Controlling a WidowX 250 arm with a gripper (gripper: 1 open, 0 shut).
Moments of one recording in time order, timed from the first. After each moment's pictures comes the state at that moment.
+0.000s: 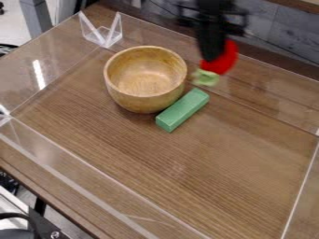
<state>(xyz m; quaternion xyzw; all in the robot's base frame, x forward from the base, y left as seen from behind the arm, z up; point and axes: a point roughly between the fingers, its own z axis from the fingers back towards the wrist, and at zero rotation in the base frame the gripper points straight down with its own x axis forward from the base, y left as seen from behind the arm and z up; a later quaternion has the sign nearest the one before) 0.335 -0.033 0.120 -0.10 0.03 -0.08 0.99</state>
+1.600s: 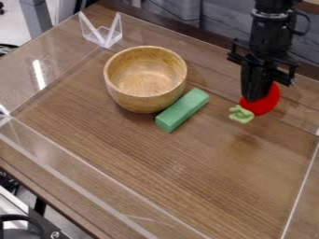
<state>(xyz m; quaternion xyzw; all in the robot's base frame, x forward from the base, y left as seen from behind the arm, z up) 0.341 -0.066 0.081 -0.08 0.08 -0.19 0.97</state>
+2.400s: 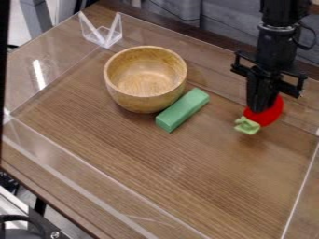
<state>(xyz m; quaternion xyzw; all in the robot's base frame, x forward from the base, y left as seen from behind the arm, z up) 0.338 -0.083 0.069 -0.07 0.09 -0.15 0.98</state>
